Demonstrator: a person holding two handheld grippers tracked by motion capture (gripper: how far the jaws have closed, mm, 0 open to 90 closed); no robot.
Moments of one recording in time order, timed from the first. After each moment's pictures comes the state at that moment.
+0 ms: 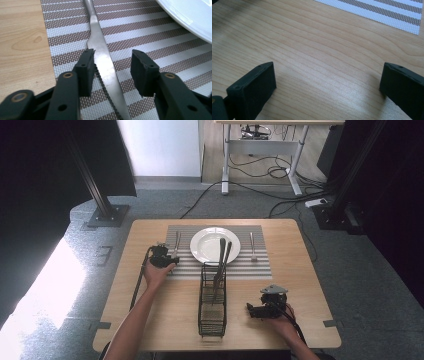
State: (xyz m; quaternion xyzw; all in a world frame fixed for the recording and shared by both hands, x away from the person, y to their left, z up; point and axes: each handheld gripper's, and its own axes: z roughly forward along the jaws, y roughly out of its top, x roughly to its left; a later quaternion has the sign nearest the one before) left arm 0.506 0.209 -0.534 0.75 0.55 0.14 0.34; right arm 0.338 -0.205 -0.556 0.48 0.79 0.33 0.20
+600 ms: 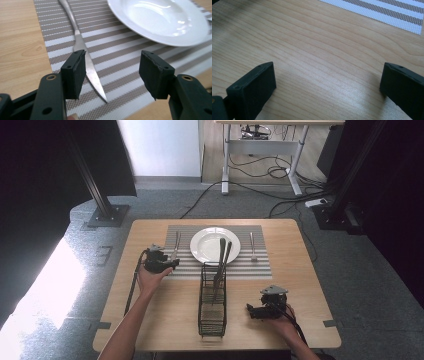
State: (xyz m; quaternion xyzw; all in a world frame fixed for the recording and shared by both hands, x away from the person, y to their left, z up) left arm 0.456 0.215 -0.500 0.76 0.50 0.16 0.40; right arm 0.336 -0.205 -0.556 0.47 0.79 0.34 0.20
